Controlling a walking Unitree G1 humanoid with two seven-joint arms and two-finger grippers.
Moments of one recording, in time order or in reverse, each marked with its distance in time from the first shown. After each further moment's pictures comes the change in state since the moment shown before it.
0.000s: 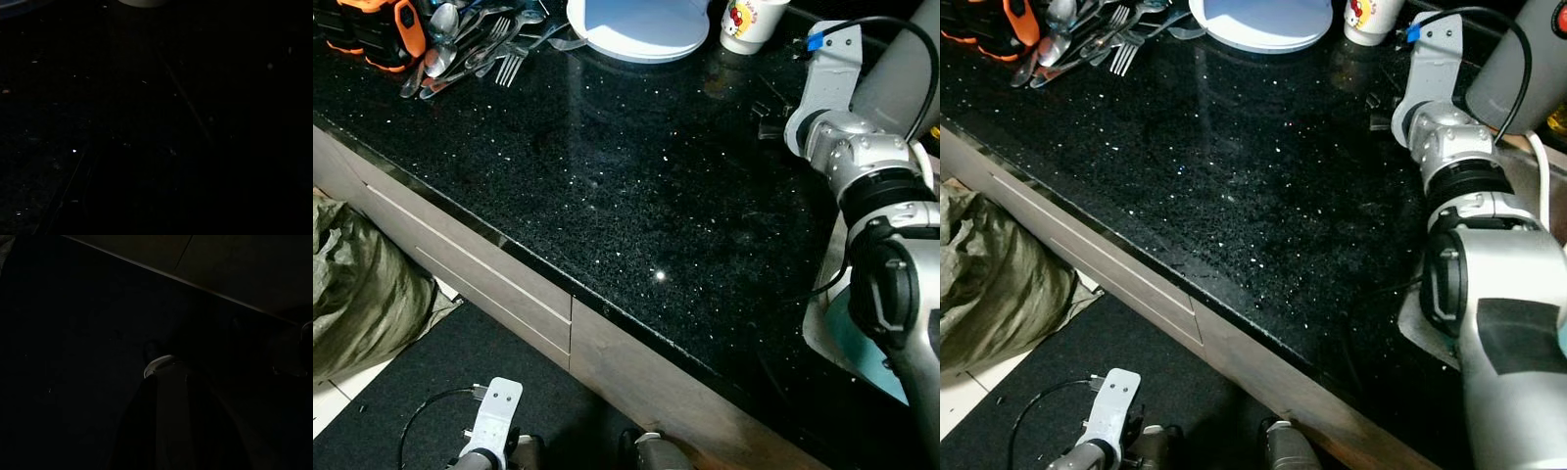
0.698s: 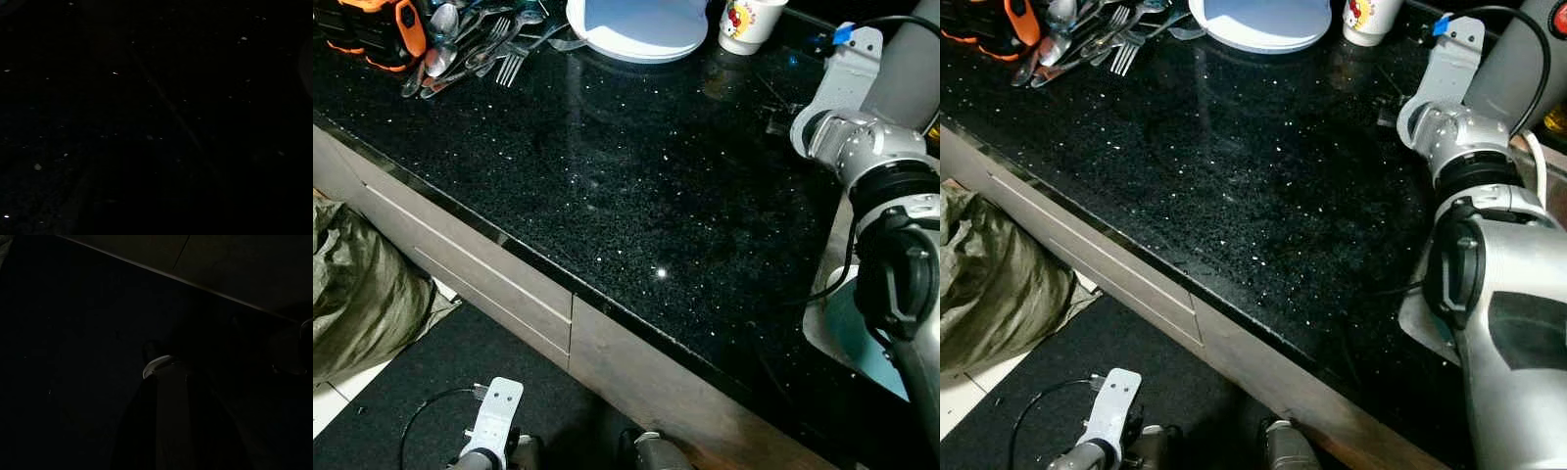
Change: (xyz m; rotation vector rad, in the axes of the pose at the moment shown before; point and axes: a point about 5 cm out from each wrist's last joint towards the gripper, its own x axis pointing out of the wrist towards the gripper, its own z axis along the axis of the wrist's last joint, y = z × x) left arm 0.001 0.000 0.001 -0.001 0.001 0.000; right arm -0.002 -0.007 0.001 0.114 0.054 -0.045
